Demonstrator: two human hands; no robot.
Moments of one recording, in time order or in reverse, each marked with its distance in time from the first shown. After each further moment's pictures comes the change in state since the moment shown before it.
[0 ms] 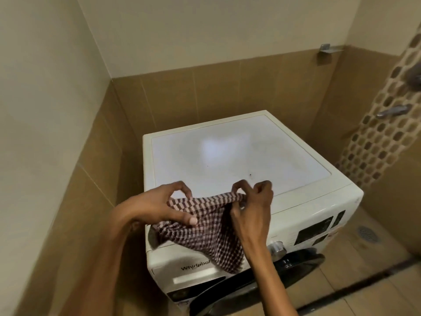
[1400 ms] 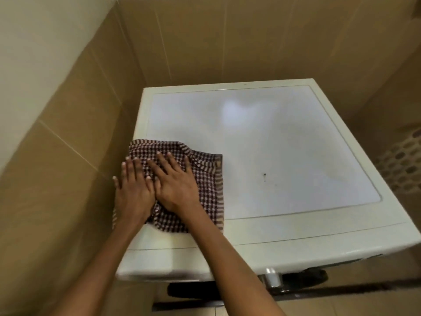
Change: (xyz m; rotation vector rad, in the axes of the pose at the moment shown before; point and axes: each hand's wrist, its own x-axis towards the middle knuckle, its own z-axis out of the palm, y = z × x) left_hand 0.149 -0.129 0.035 0.609 0.880 -0.487; right_hand 0.055 0.005 0.177 -0.350 -0.840 -0.640
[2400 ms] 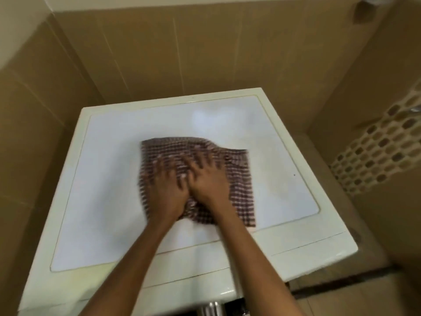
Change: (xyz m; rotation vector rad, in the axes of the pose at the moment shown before) left_hand 0.009 0.198 0.023 -0.149 0.024 0.203; right_hand -0.041 0.184 -0.072 -0.052 0.114 0.312
